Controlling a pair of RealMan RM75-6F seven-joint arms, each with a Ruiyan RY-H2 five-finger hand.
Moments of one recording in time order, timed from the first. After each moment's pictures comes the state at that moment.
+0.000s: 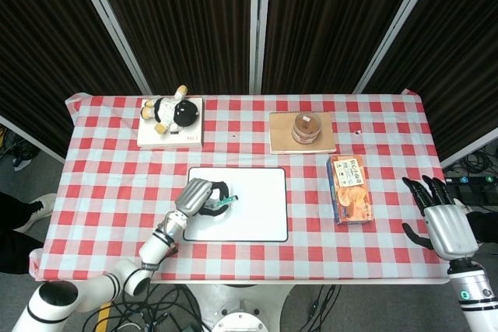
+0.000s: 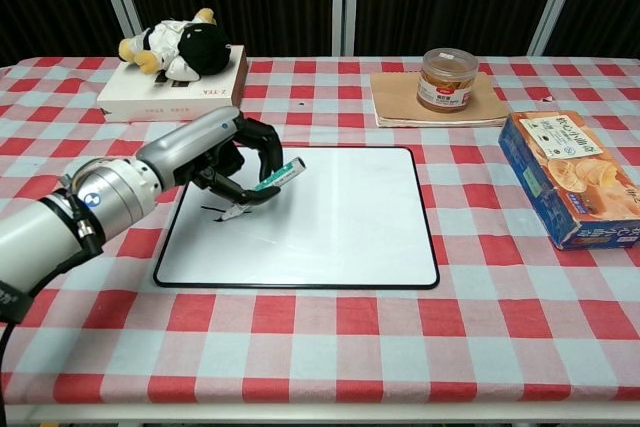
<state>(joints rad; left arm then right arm) -0.73 -2.00 -0.10 -0.84 1.49 1.07 -0.49 0.17 -1.04 0.04 -1.67 -1.53 1.38 -0.02</state>
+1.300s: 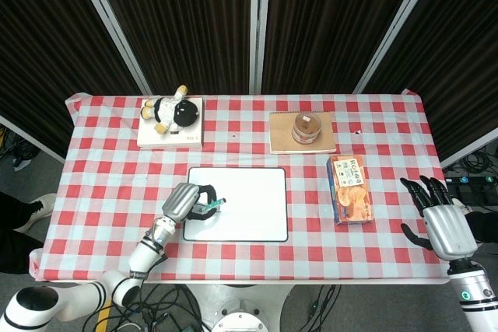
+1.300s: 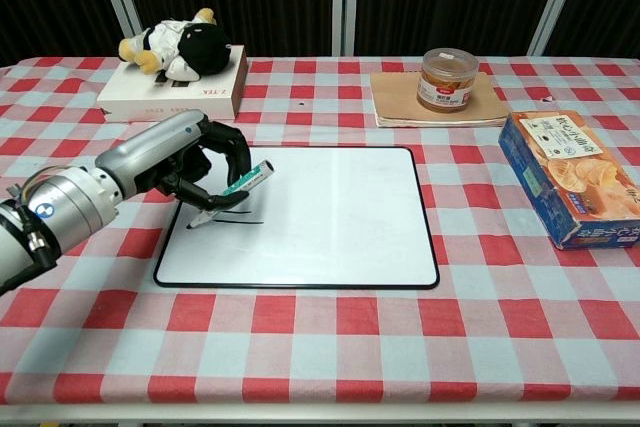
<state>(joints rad) -0.64 -1.91 -0.07 -1.00 1.45 1.11 -0.38 0.17 -1.05 0.03 -1.65 -1.57 1.38 0.01</state>
